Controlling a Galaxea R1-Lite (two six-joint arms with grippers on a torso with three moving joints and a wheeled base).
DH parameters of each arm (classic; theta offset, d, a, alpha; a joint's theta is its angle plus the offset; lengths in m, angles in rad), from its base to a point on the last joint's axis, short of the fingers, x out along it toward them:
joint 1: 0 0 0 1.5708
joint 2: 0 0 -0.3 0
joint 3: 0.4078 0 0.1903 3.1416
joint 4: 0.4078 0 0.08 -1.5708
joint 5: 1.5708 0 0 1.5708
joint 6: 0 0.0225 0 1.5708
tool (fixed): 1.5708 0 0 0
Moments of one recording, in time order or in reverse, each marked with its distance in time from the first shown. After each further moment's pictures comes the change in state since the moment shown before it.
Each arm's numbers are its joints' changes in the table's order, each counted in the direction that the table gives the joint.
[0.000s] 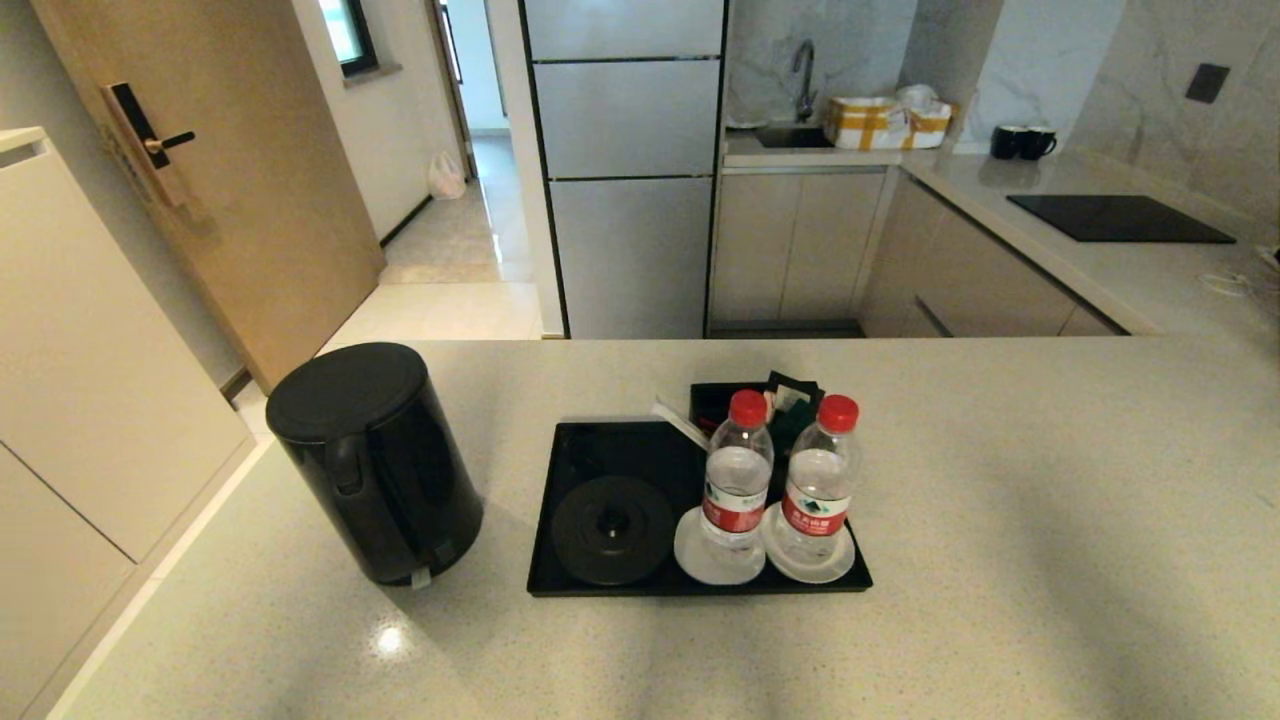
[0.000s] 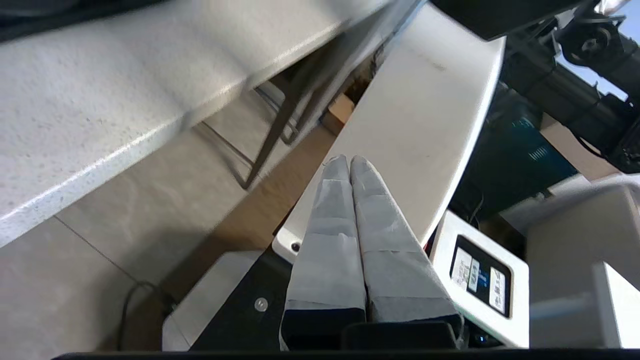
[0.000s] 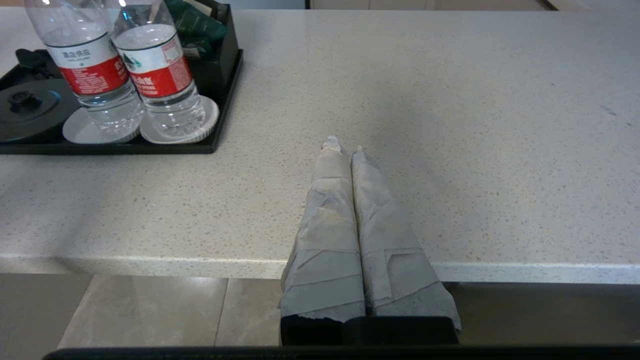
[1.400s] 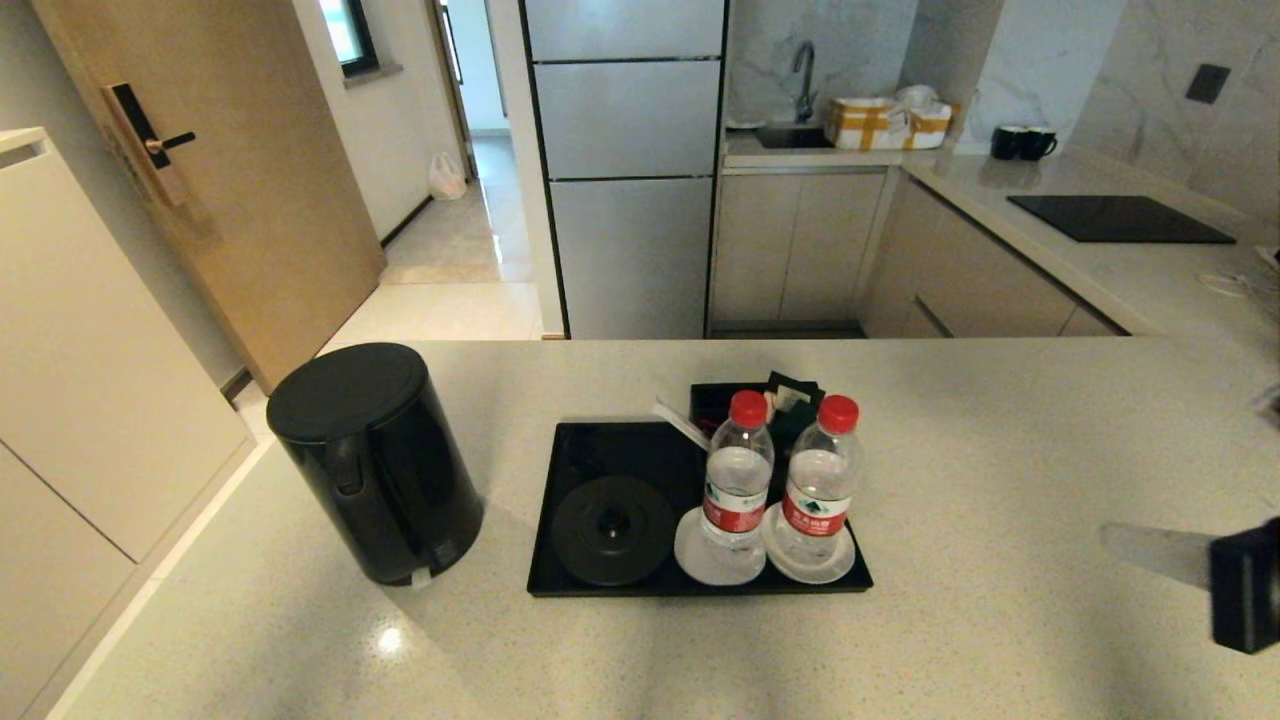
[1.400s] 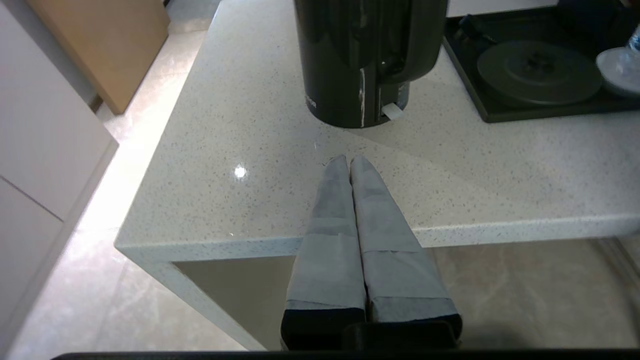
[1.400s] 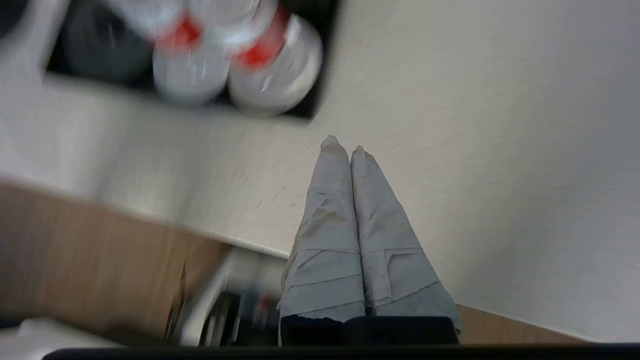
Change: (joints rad) left arm -0.031 0.372 -0.105 -0.115 -1.137 0.076; right arm 0.176 -1.135 0.591 0.043 -0.148 0.084
